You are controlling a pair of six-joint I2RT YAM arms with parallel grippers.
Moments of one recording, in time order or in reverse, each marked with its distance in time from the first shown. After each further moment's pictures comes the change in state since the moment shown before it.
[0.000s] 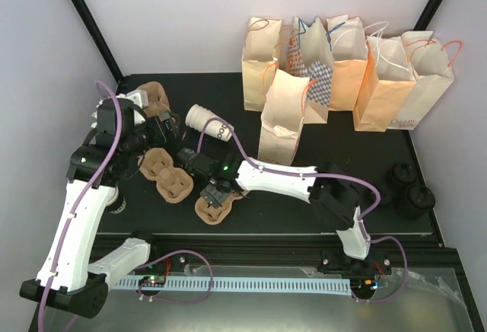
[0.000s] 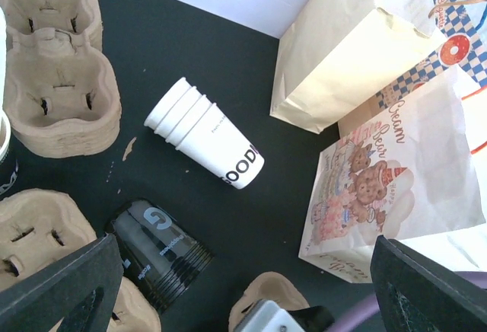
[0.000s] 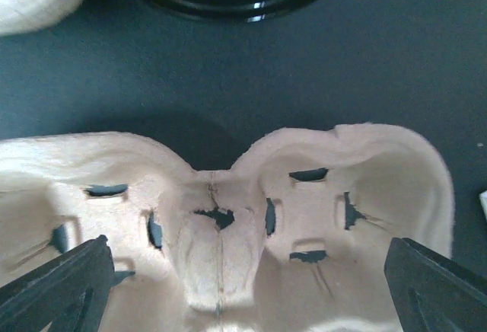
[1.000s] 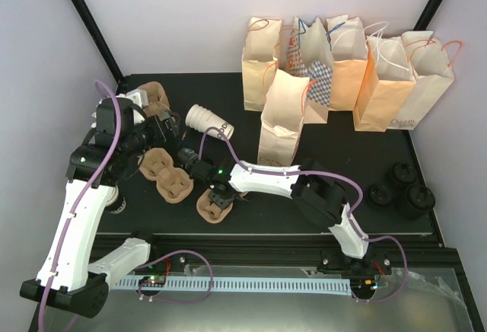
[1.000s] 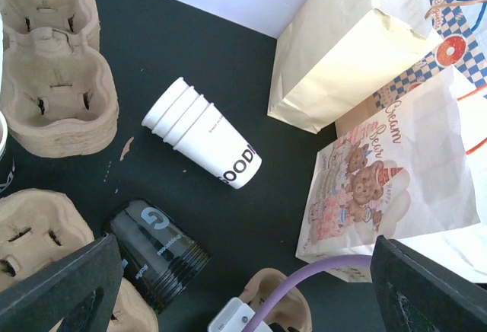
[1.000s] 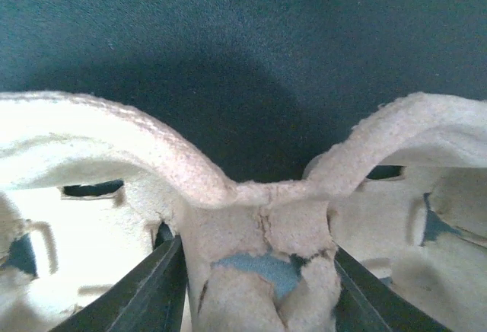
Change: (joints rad) left arm 0.005 0.006 0.008 -0.003 0.011 -0.004; right arm -0.013 0.151 0.002 -0.016 -0.070 -0.001
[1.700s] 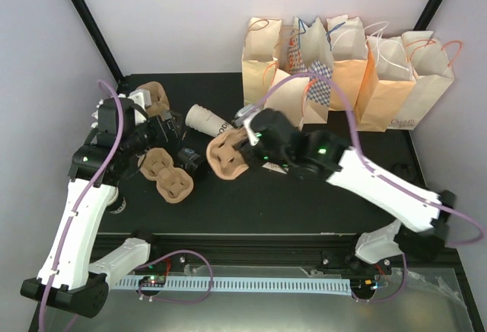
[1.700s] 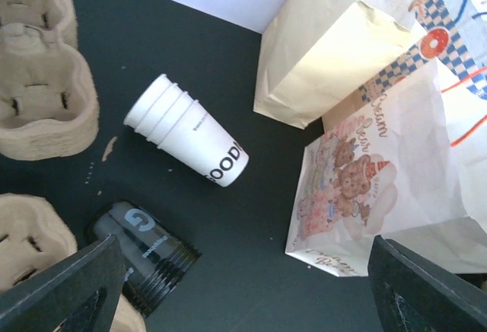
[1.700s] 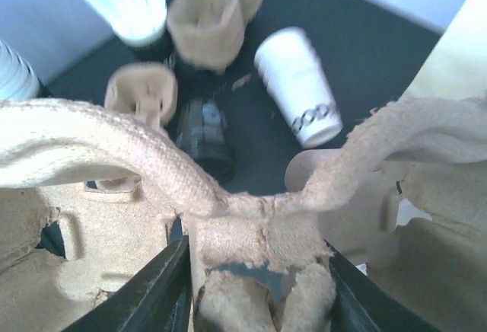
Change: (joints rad) left arm 0.000 0.001 -0.014 0.021 0.023 0.007; right arm -0.077 -0.676 -0.021 0.008 0.034 -0.034
